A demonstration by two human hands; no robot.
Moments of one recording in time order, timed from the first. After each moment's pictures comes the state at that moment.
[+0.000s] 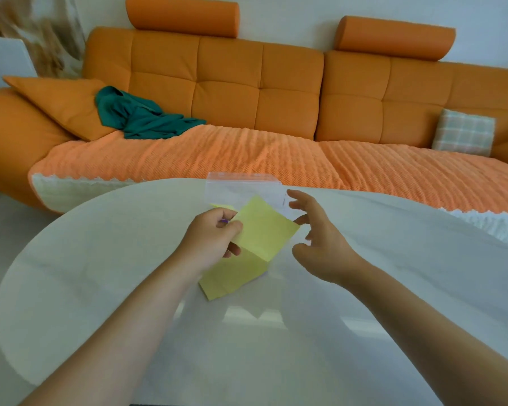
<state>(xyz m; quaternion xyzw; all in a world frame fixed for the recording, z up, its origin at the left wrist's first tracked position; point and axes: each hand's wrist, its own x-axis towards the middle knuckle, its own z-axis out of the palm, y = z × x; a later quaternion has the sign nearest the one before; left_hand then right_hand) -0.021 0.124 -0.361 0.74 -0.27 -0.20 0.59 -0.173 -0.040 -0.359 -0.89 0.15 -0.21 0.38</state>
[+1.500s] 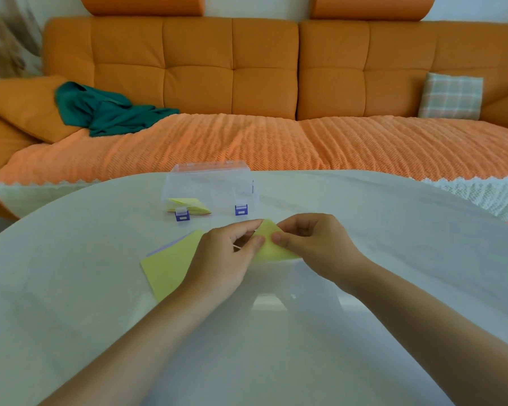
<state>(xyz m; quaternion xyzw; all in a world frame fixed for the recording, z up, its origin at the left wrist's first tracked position) -0.095 0.071 -0.383 0.75 -0.41 -0.12 0.50 -0.218 -0.069 -0.365 -0.77 0.26 -0.20 0.54</state>
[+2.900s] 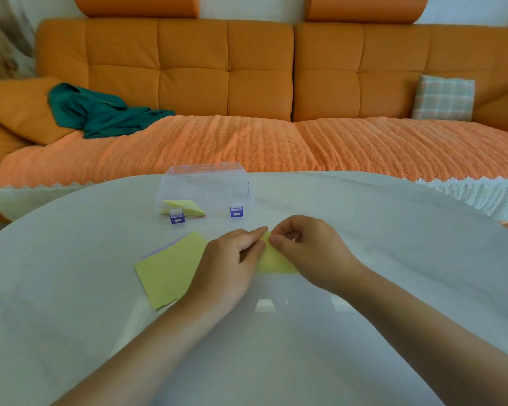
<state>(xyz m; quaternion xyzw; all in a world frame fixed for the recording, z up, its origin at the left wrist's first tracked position) -0.107 0.065 -0.392 0.74 -0.45 -0.06 0.49 -0.219 -0.065 -0.365 -0.86 0.28 -0.19 0.38</state>
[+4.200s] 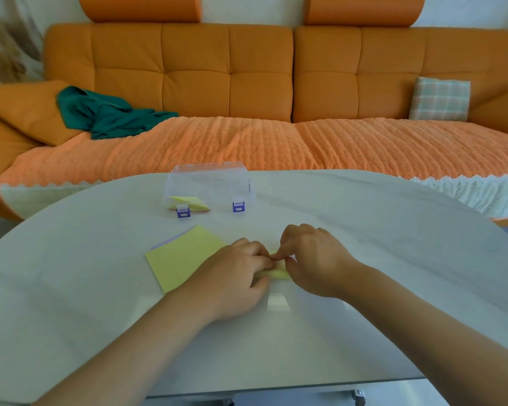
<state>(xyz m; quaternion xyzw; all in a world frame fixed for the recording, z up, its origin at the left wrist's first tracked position) -0.115 0.090 -0.384 0.74 -0.64 -0.05 0.18 -0.239 -0.063 -0.376 -0.98 0.15 -0.06 0.09</state>
